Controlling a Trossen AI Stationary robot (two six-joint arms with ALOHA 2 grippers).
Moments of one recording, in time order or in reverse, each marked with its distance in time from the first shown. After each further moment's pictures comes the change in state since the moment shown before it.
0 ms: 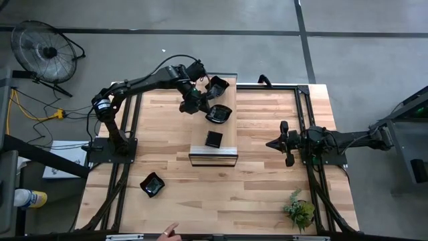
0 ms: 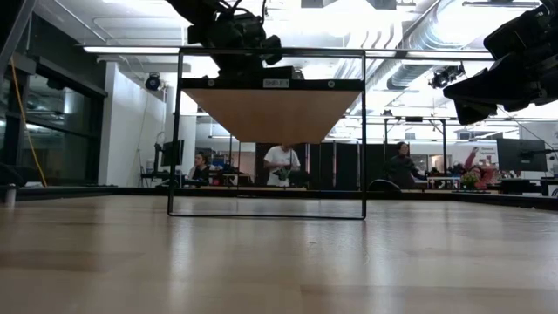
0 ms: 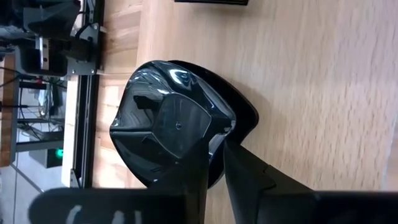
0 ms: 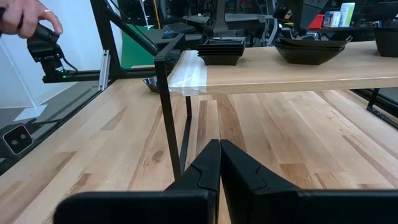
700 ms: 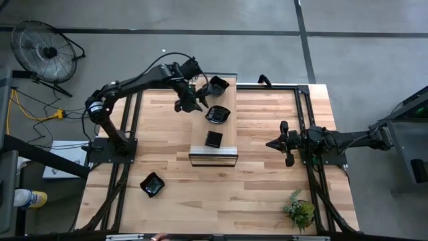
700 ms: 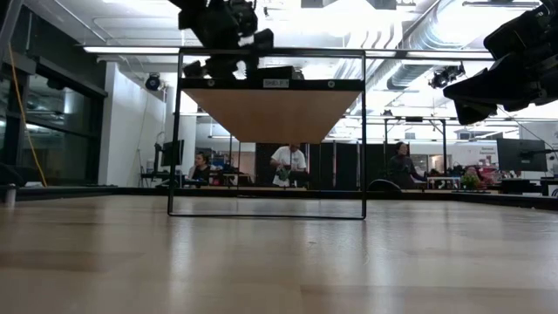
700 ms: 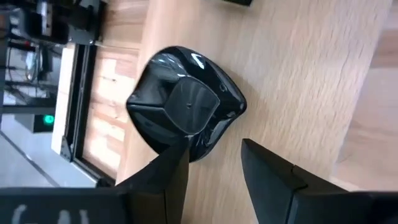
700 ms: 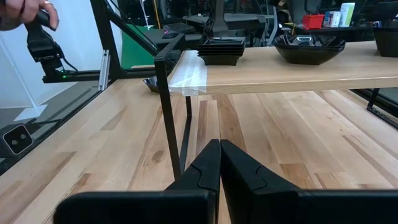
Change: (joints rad) left arm 0.000 -0.072 -0.001 -0.046 -0.085 -0.131; right arm 0.000 0.000 0.000 0.000 0.000 0.000
